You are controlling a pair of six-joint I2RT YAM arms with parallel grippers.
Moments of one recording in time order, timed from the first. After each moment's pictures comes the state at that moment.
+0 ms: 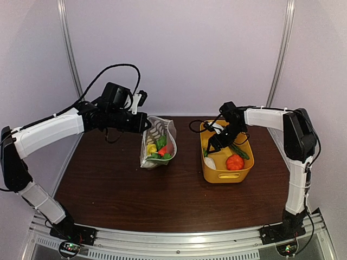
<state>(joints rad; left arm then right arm) -0.69 1.53 1.36 -0.46 0.09 -0.32 0.40 2.04 1.60 -0.74 -0.36 -0.20</state>
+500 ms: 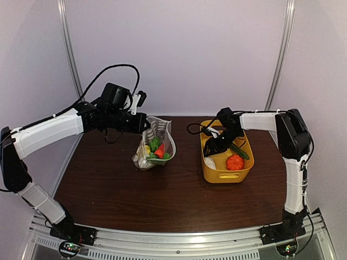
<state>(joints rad) -0.69 1.52 1.35 -0.46 0.07 -0.32 0.40 2.12 1.58 -0.68 -0.49 -0.07</state>
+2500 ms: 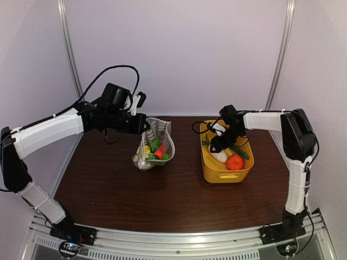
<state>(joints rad) -0.69 1.52 1.35 -0.48 0.08 -0.34 0.39 2.06 1.52 -0.60 -0.20 -0.12</state>
